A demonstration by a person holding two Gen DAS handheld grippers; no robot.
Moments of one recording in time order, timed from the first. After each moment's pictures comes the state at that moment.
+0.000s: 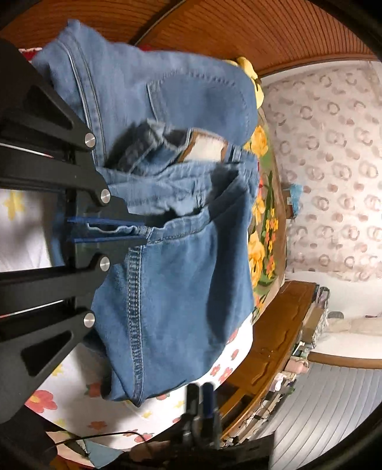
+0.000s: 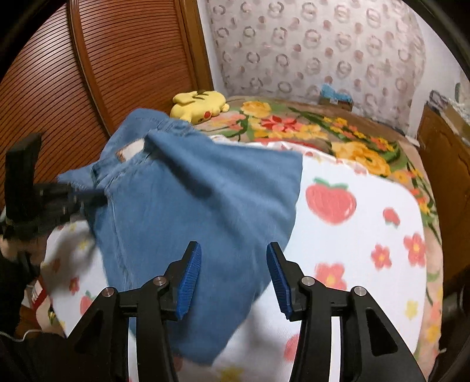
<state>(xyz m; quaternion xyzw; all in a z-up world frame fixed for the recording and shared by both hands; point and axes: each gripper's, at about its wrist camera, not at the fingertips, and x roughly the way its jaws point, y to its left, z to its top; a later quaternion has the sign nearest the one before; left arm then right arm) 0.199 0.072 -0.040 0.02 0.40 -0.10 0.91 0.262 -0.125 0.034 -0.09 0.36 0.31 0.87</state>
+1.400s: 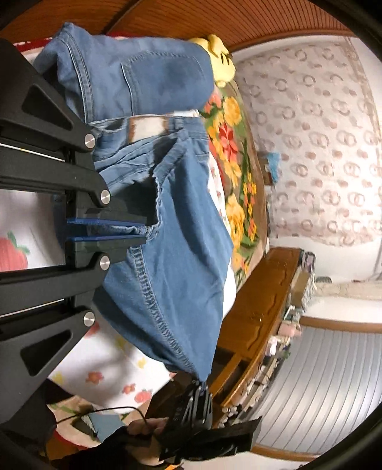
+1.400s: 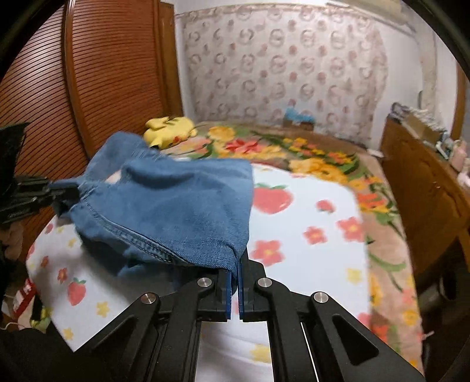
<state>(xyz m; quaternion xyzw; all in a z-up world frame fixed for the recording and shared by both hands) 0.174 0.009 0.006 0.03 0.36 -0.18 0.92 0.218 -0.224 0.066 -0.08 0.29 0.22 0.93</state>
